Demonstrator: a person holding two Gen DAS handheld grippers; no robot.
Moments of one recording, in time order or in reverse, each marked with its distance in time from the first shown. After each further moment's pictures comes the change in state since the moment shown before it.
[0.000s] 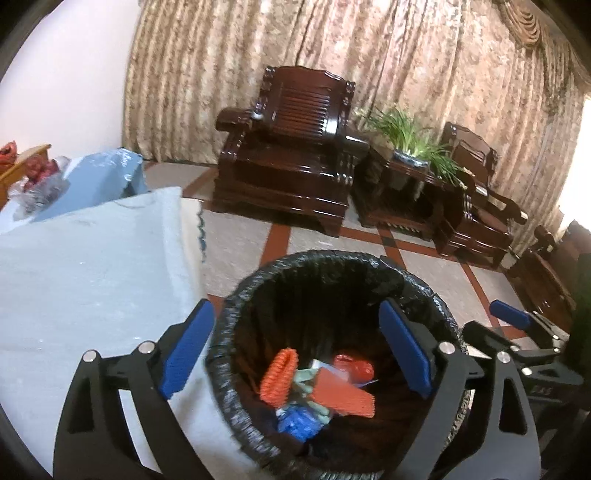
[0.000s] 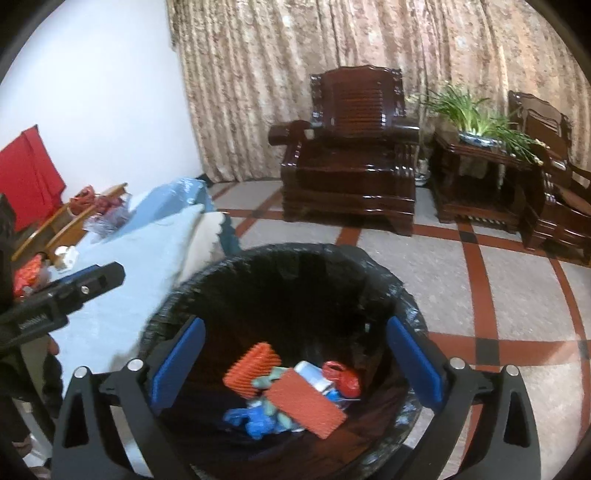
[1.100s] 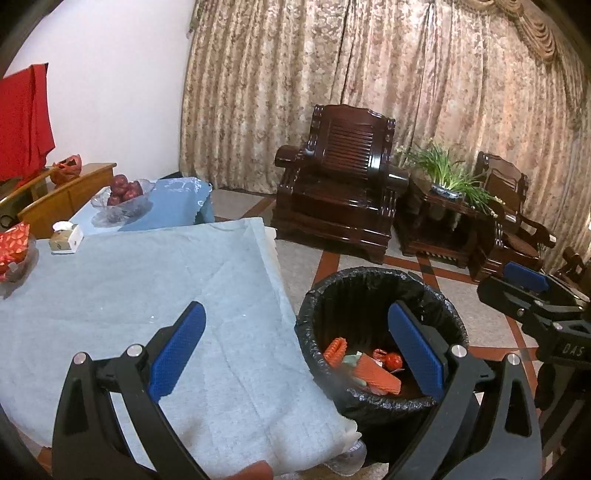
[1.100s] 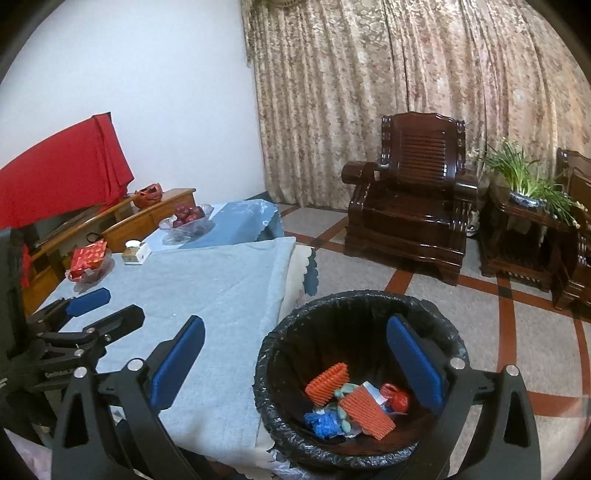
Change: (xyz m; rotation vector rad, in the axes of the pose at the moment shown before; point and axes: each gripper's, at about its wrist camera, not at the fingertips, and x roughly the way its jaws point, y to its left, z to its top) left arm -0.172 0.018 -0.017 -0.037 -0.127 0.185; right arm -0.100 0.110 0.017 -0.166 -0.100 0.163
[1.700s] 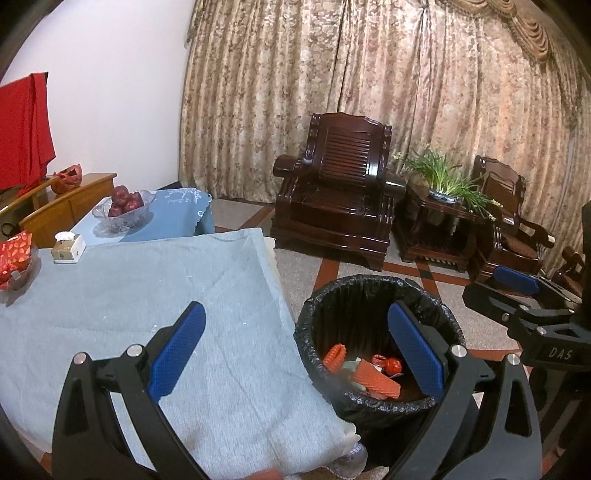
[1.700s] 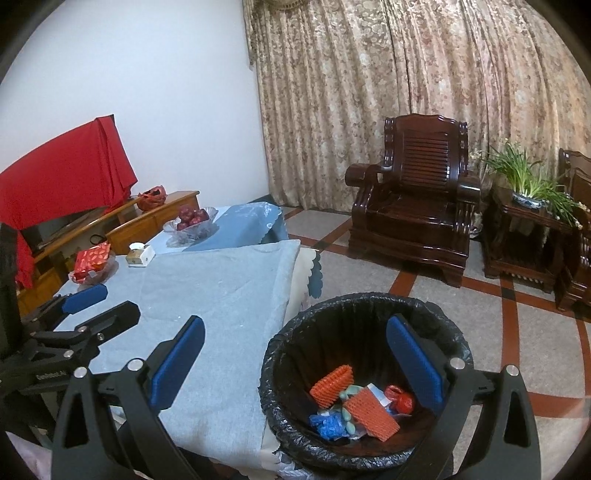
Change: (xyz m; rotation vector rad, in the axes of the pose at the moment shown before) left arm -0.009 -0.007 0.003 0.013 -0.028 0.000; right arm -0.002 0.000 -0.002 0.003 -0.009 0.012
